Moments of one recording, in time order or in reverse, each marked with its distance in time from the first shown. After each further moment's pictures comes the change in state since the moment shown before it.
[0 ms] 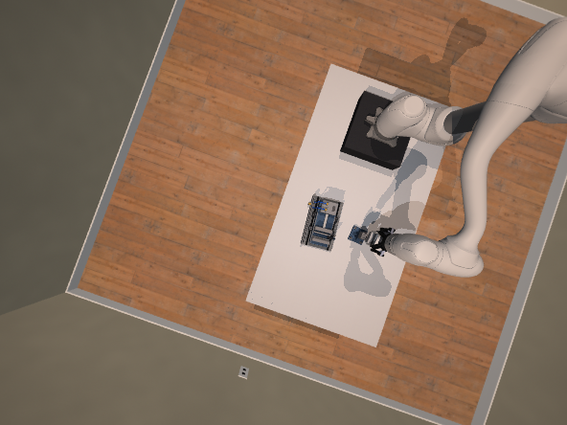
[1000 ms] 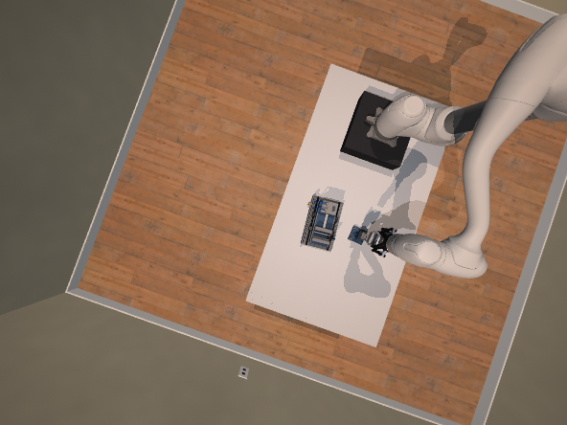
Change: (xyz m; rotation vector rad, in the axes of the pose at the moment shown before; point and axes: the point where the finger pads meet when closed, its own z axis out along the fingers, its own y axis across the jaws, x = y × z) arm 0.000 0.000 -0.014 0.000 0.000 0.001
